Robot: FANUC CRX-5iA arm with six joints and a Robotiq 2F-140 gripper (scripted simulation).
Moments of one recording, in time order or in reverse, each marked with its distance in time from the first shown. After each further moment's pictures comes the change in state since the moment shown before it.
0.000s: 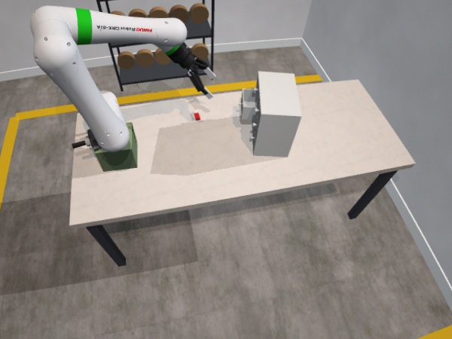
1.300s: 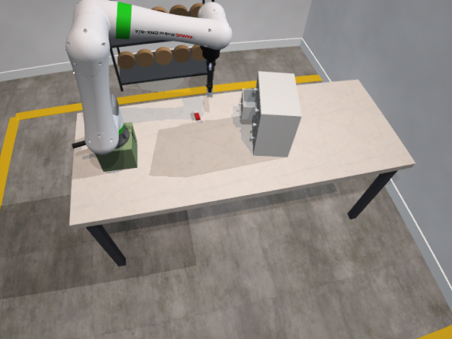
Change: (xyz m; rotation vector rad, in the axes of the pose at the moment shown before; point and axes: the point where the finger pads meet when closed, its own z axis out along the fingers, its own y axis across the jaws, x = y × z) arm 0.006 0.007 -0.011 0.017 -0.680 -0.026
